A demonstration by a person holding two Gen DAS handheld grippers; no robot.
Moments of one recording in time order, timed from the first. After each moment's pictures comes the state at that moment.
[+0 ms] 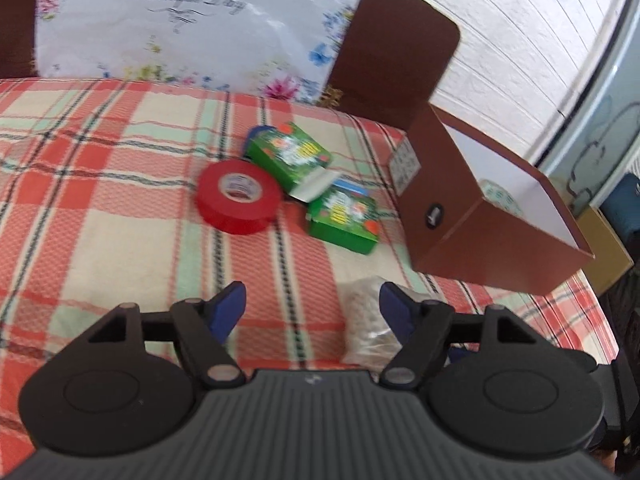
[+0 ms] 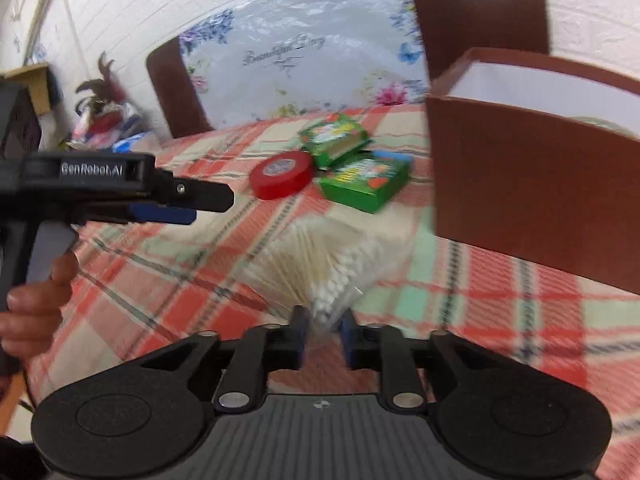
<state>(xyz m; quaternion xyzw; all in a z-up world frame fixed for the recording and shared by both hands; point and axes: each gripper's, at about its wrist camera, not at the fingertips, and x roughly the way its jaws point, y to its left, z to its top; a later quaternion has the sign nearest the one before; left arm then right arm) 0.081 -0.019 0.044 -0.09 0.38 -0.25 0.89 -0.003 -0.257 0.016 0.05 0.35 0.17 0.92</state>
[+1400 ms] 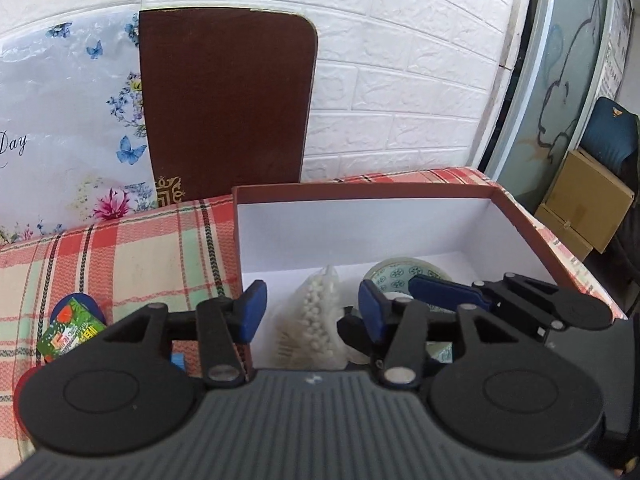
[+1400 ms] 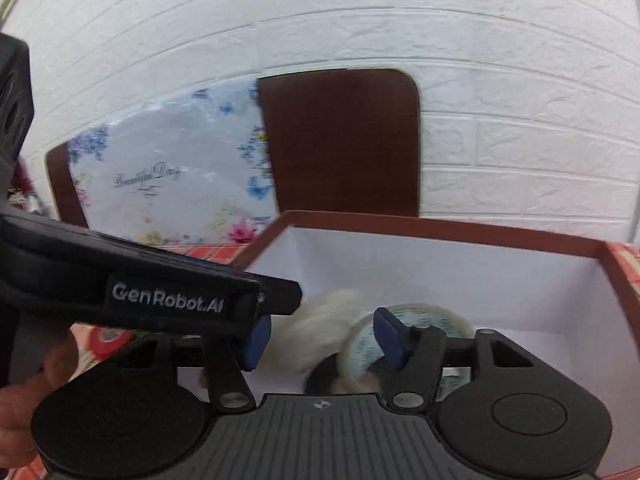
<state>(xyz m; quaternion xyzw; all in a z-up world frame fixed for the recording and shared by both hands) 0.137 -0.213 0.107 0.04 0.31 -0.31 0.90 0.096 -0.363 0.074 0.04 0.23 0.05 0.97</state>
